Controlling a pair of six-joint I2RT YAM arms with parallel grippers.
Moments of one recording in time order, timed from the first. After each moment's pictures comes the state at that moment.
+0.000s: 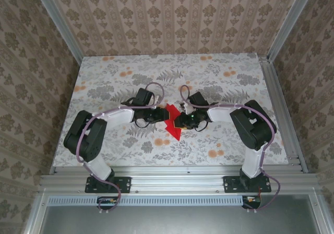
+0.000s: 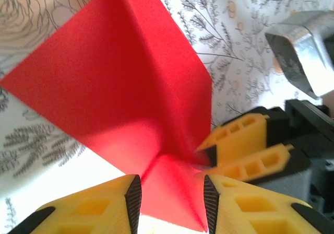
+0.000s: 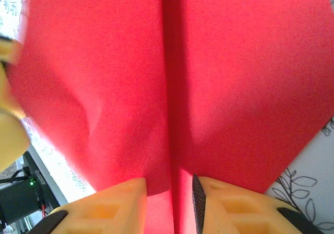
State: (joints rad) left arm -0.56 1.66 0.91 -0.20 0.51 -0.59; right arm 0.51 1.87 0.97 -0.15 -0.62 0.57
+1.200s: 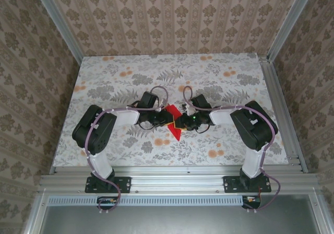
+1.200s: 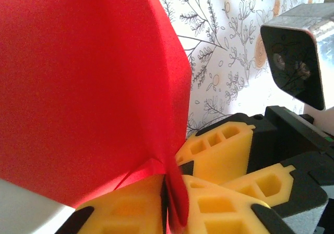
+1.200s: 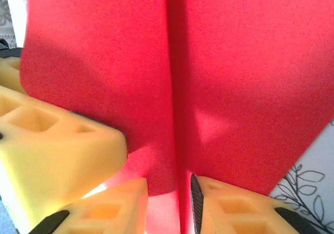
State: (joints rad) left arm -0.60 1.80 0.89 -0.02 0.65 -0.74; right arm 0.50 1.86 0.88 0.00 -0.68 0.64
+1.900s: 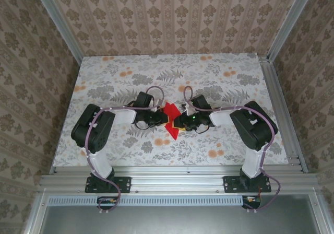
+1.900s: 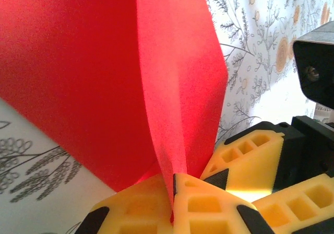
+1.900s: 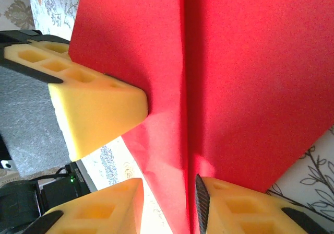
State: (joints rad) left arm -0.53 1.80 0.86 -0.03 0.66 -0.68; right arm 0.50 1.86 0.87 0.07 -0.72 0.71
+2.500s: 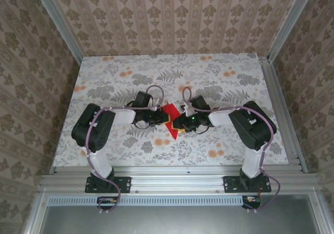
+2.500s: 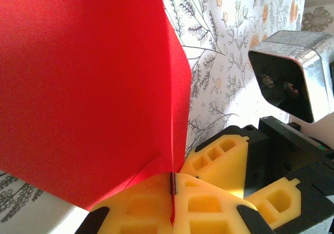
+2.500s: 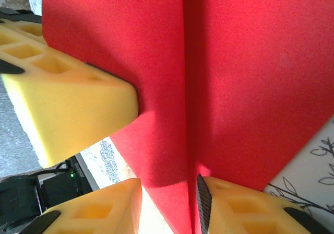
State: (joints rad) left arm -0.51 1.82 0.86 0.05 0.75 -0.68; right arm 0.51 1.87 0.87 0.07 -0.73 0.71
